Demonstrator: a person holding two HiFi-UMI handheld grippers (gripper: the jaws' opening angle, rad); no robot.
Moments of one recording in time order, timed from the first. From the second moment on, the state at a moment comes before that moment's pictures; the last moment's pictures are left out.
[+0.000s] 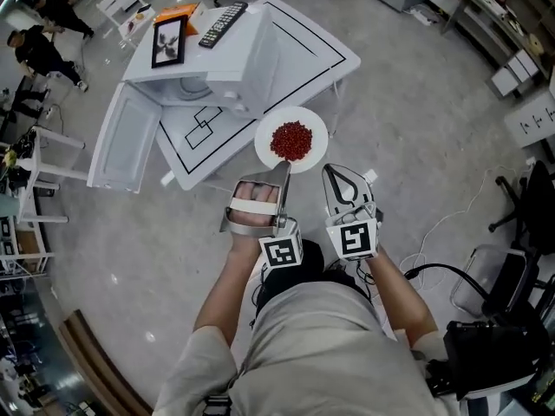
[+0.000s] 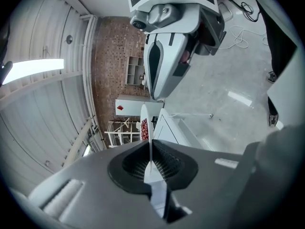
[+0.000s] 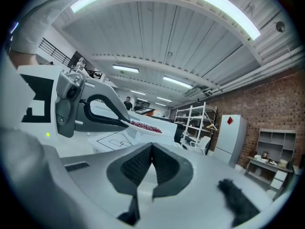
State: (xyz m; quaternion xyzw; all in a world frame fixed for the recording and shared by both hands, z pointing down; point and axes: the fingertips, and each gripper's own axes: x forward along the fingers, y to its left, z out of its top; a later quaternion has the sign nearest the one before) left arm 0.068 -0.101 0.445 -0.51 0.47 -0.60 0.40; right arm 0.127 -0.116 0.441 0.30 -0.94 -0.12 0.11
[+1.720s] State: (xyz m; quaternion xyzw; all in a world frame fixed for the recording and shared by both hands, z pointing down) left arm -0.214 -0.063 0.462 -0.32 0.61 -0.71 0.14; right arm -0.167 -0.105 0.444 -0.08 -0.96 -0.24 0.10
